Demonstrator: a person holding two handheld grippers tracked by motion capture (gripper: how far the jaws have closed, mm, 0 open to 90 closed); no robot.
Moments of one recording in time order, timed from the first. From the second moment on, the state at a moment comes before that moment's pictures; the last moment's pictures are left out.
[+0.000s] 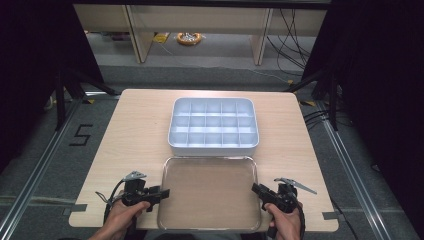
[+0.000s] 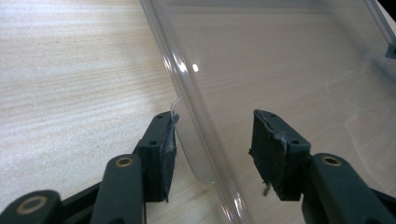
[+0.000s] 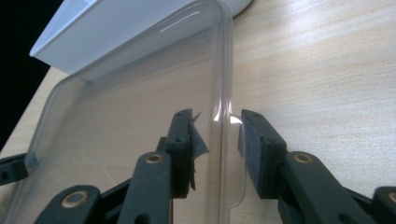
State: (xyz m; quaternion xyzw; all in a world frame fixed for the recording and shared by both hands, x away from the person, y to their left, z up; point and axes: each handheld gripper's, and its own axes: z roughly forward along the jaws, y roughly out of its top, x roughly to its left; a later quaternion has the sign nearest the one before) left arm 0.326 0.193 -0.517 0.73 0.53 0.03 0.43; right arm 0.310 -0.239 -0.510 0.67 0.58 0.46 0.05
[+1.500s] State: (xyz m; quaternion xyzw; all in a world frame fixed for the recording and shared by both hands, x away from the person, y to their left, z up) left arm 0.333 0.220 -0.500 0.75 0.48 0.06 0.46; right arm 0.311 -0.248 -0.488 0.59 0.64 0.47 0.14
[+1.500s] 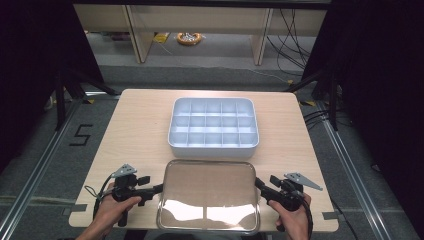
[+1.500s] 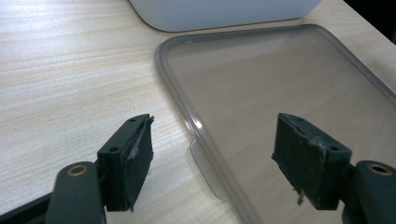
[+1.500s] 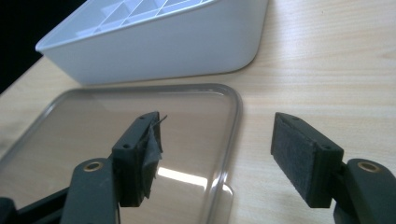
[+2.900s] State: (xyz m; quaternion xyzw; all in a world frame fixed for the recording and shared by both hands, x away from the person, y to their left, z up) left arm 0.281 0.227 -0.496 0.76 0.44 0.06 0.48; right arm 0.261 -0.254 -0.486 0.55 0.67 0.47 0.16
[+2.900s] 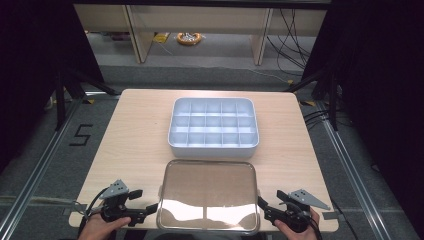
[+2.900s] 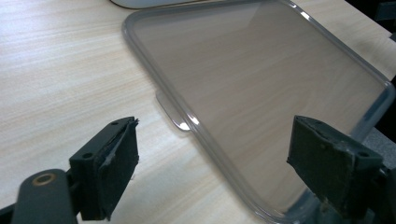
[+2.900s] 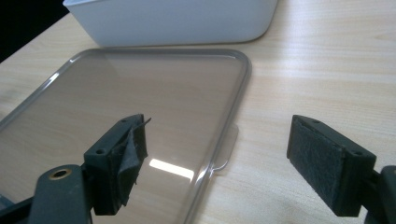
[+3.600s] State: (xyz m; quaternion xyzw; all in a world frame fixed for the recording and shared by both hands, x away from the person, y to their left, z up) left arm 0.271 0.228 -0.493 0.76 0.44 0.06 0.48; right arm 0.255 -0.260 -0.489 0.55 0.67 0.48 0.16
